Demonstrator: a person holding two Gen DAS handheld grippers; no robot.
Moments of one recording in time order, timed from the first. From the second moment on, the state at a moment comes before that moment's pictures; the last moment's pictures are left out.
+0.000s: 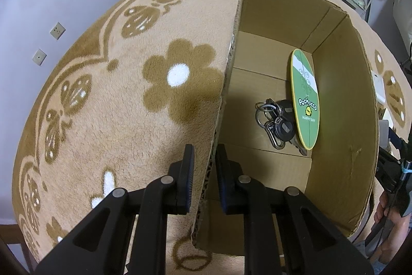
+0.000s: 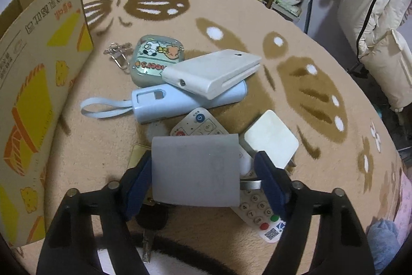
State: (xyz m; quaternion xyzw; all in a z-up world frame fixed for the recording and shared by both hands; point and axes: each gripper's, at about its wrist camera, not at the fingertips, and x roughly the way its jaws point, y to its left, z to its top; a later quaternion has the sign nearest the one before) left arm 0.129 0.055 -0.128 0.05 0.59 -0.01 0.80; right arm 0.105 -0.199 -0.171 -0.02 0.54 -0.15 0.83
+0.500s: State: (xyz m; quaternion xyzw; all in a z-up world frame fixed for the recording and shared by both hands) left arm 0.129 0.054 -0.128 0.05 0.59 -0.01 0.80; right arm 0.105 -0.206 -0.168 0.03 0.54 -0.14 0.83
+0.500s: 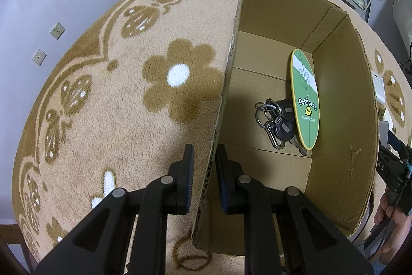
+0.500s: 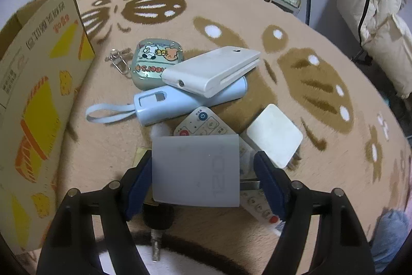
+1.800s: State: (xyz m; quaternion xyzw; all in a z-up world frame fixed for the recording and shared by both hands) left arm 0.129 0.055 -0.128 0.05 0.60 -0.01 0.80; right arm 0.117 -0.124 -0.044 0.04 0.40 0.00 0.92
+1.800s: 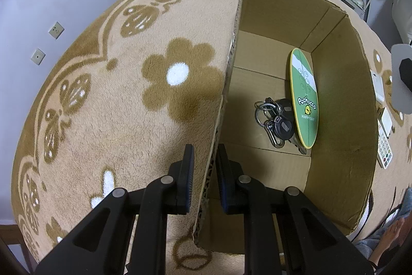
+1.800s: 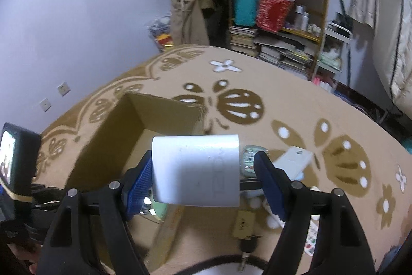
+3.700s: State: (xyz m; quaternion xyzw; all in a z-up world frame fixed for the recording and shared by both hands) left arm 0.130 0.054 -0.131 0.06 0.60 -0.02 0.80; right arm 0.138 -0.099 -0.069 0.09 0.41 0.10 0.90
